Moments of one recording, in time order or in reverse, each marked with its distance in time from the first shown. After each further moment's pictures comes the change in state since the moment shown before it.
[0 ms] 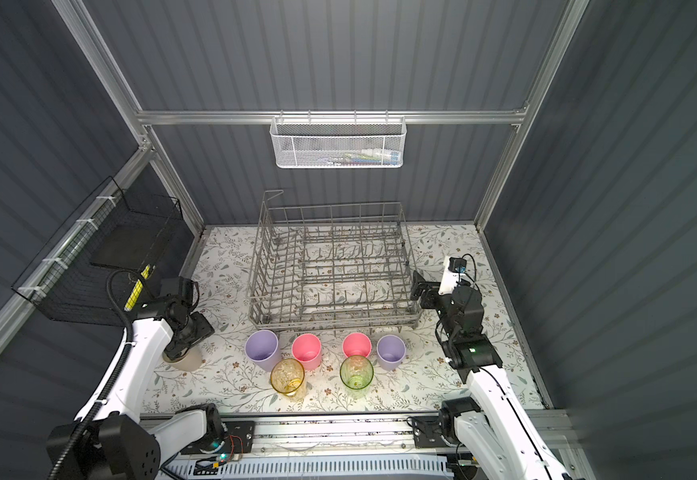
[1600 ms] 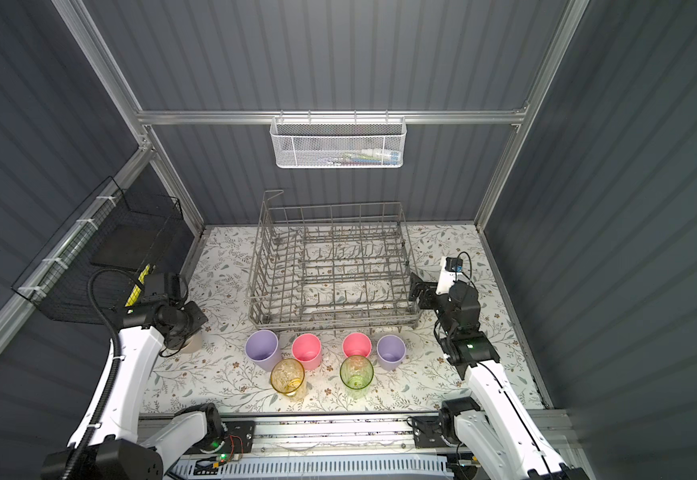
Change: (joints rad) left arm 0.023 -0.102 0.090 0.029 0.145 0.043; right arm -0.002 0.043 0.000 -0.003 -0.034 0.016
